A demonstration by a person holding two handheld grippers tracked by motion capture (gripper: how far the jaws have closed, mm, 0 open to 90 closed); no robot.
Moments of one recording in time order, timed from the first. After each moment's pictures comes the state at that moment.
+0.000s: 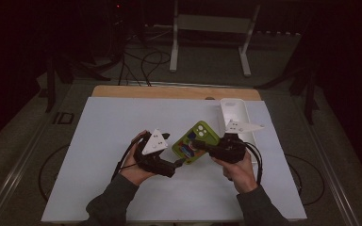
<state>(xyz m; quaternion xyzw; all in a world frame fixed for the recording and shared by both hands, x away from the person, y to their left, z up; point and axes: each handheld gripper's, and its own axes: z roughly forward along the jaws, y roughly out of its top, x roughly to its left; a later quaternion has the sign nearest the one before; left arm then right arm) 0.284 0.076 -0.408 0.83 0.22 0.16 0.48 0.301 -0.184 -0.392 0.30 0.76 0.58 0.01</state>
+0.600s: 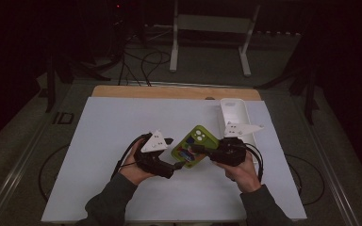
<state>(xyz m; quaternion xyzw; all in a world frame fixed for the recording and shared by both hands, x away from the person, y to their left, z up) 0.288 0.077 -0.414 0.85 0.20 0.11 0.47 0.295 -0.183 -0.387 0.24 0.78 0.58 0.01</state>
